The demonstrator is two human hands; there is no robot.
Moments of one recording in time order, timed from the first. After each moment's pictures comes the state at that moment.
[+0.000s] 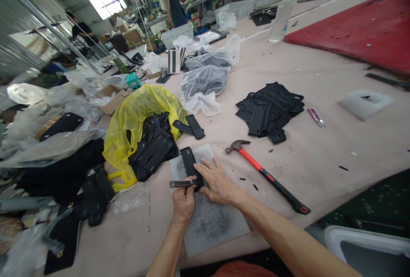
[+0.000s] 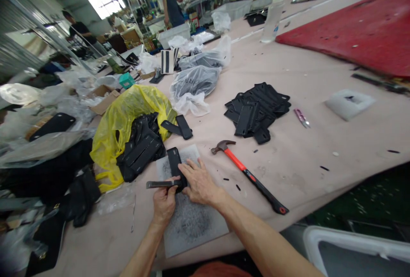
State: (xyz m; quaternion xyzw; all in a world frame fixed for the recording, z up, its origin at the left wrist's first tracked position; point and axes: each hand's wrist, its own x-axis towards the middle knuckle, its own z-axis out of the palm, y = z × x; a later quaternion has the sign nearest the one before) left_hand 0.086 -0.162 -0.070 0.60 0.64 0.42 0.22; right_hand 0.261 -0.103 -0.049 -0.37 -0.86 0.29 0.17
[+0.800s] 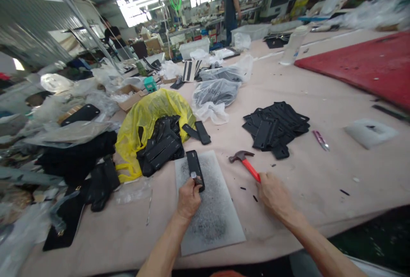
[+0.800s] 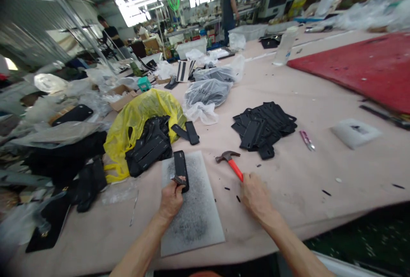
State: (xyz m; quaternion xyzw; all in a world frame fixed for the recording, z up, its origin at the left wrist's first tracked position) left_hand 0.094 -0.159 -0.080 0.67 0.63 0.37 0.14; right_hand 0.395 -0.113 -0.044 -0.69 -0.71 0.14 0.05
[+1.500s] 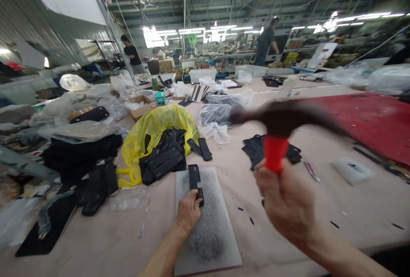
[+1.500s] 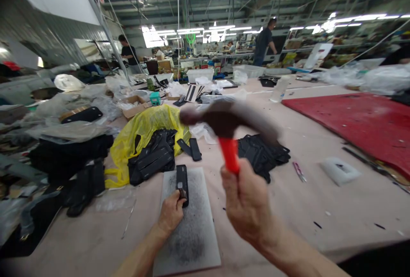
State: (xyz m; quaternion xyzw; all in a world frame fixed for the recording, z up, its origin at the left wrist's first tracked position) left_hand 0.095 -0.161 -0.075 0.67 0.63 0.37 0.12; right_hand 0.329 -0.133 0.161 -0.44 -0.74 0.13 0.49
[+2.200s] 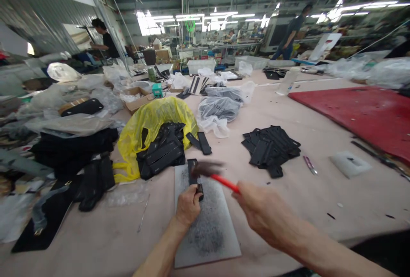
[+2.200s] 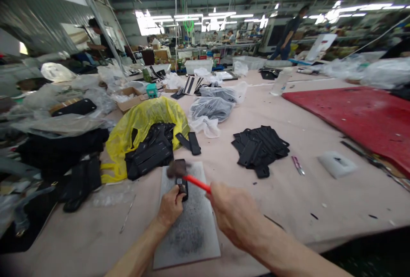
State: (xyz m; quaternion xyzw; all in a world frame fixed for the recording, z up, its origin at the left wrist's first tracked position) left_hand 0.095 -0.161 -0.078 0.67 0.63 0.37 0.13; right_hand 0.332 -0.143 0.122 -0.45 -0.85 0.11 0.27
